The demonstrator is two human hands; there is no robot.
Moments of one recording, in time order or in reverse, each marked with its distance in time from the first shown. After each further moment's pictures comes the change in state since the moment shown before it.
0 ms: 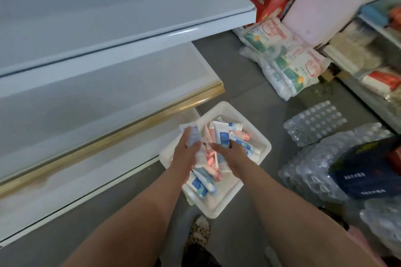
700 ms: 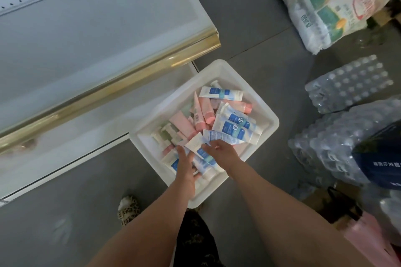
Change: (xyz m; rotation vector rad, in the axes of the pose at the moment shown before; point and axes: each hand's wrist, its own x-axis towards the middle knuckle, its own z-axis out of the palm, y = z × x) left_hand 0.056 -0.148 0.084 -0.294 0.239 -0.566; right_hand 0.107 0.133 -0.038 -0.318 -0.187 0.221
